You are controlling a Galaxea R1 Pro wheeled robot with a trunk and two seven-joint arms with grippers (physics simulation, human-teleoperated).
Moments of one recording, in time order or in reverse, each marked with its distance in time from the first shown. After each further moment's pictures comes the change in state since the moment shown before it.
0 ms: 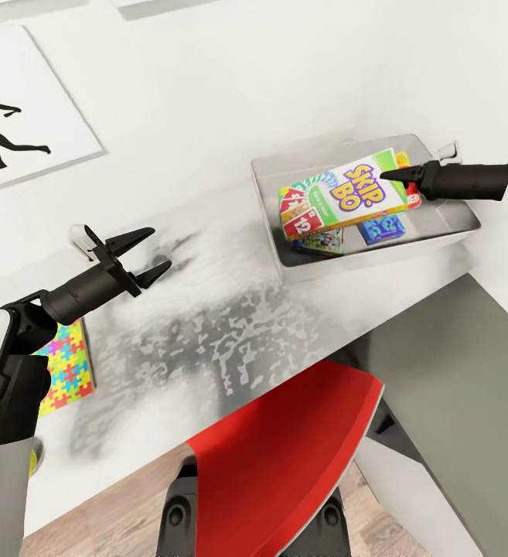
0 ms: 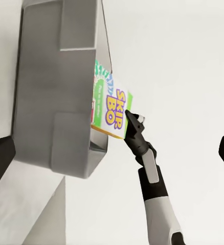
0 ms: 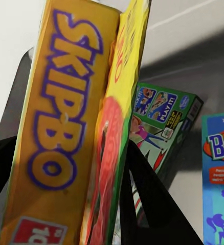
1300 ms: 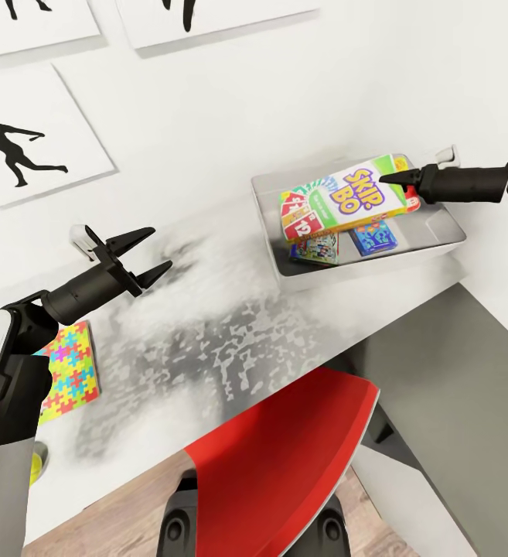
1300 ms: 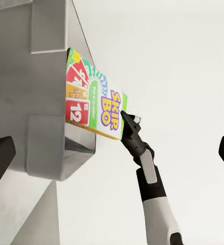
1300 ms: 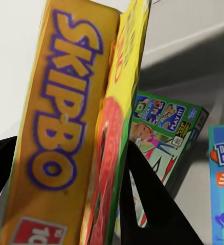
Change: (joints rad) left arm 0.000 -0.006 0.002 0.000 0.000 -0.001 0.000; right arm 0.002 0.003 0.000 0.009 0.001 0.029 -0.020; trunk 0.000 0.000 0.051
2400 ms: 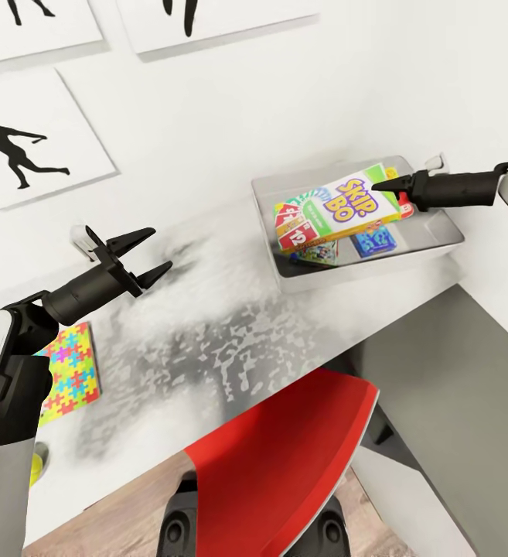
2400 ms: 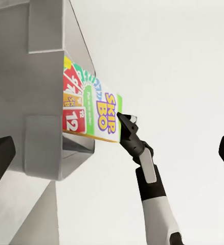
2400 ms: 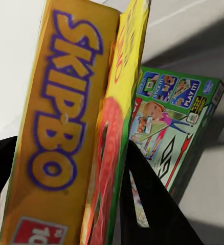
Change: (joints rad) left arm 0.002 0.000 -0.001 0.000 0.000 0.000 0.000; right arm 0.004 0.016 0.017 -0.003 0.004 0.094 -0.001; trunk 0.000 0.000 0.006
